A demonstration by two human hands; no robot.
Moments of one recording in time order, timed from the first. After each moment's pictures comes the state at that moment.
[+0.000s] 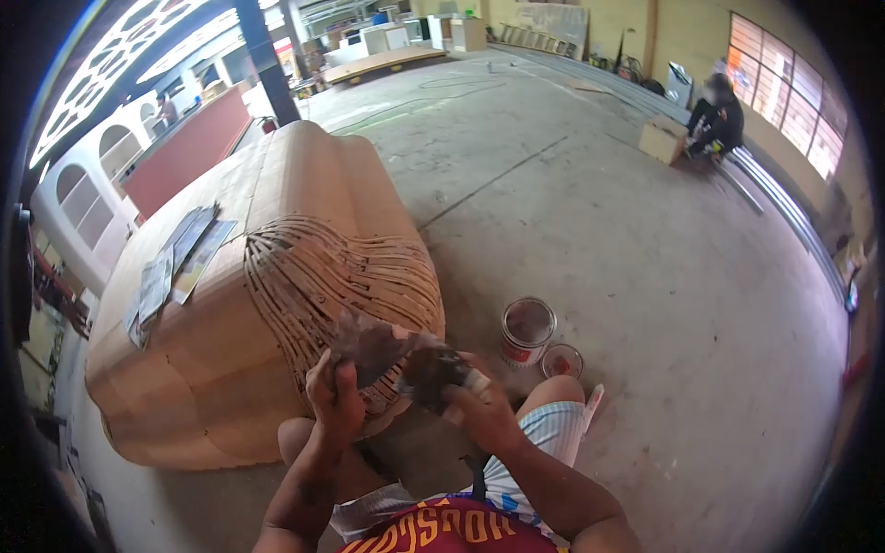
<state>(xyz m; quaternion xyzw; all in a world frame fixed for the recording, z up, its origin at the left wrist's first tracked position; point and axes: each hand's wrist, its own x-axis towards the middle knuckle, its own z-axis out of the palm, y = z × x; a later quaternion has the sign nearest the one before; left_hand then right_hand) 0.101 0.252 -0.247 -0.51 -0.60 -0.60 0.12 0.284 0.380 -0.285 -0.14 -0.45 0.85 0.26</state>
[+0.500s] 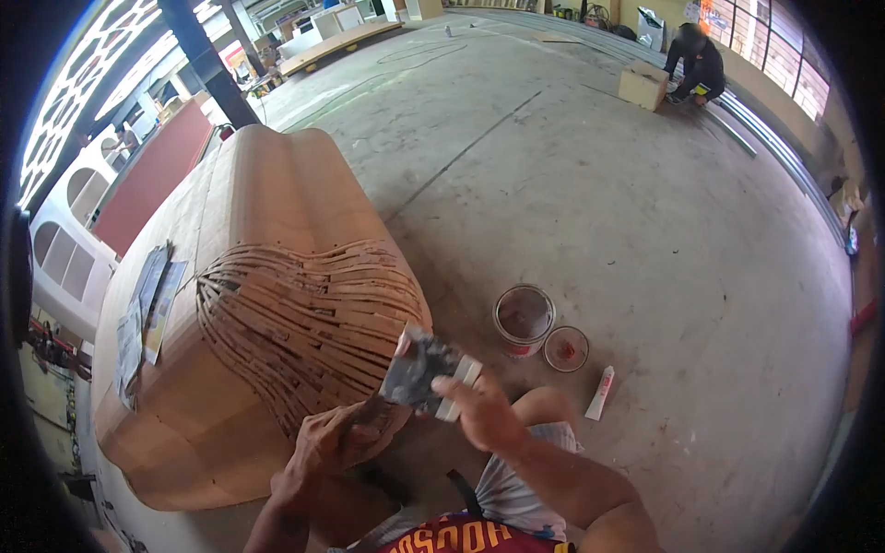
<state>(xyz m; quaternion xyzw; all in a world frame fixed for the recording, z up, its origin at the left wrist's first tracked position) 0.041 0.266 -0.277 -0.65 -0.70 -0.28 -0.10 0.241 0.453 -0.292 -0.17 -0.35 0.89 0.25</state>
